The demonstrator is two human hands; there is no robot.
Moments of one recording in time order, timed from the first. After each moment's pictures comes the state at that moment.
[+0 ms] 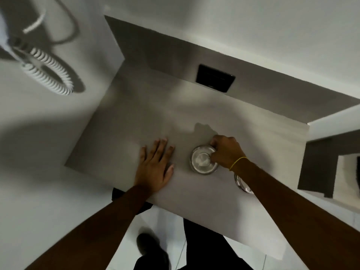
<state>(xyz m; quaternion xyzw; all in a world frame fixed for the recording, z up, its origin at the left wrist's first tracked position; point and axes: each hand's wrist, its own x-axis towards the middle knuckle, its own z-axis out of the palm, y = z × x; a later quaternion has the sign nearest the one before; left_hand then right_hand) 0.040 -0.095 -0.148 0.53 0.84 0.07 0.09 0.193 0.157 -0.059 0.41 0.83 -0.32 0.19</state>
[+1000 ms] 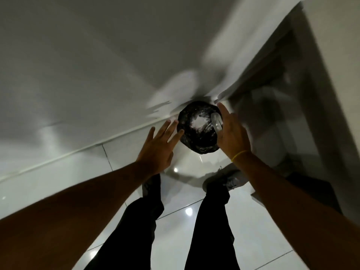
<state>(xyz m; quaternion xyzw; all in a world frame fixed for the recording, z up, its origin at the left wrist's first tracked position) 0.111 -0.535 -0.378 0.24 0.94 0.15 0.21 0.075 -0.266 -0.333 -0.01 0.98 -0.15 0.10</state>
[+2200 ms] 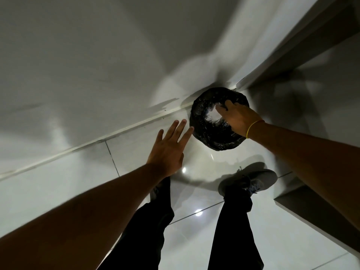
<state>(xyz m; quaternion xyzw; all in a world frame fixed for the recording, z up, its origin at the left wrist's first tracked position) 0.133 -0.540 -0.485 0.20 0.94 0.15 0.24 0.016 -0.259 -0.481 -0.27 0.91 0.10 0.29</state>
